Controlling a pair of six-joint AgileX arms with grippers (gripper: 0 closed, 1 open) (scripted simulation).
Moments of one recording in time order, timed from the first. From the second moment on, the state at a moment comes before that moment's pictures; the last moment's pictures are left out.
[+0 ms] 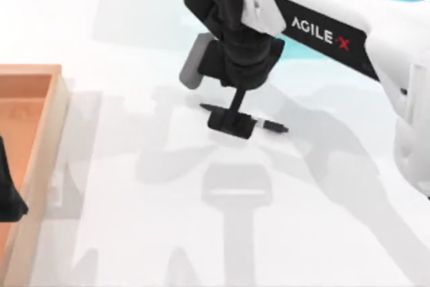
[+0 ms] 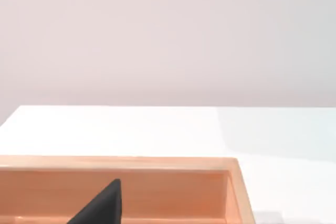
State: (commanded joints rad) left arm 0.00 0.00 0.00 0.00 0.00 0.00; right arm 0.62 2.52 2.24 -1.20 0.17 -0.57
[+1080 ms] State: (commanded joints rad) left arm 0.00 0.00 0.00 0.00 0.00 0.00; right arm 0.60 2.58 2.11 -1.00 0.17 -0.58
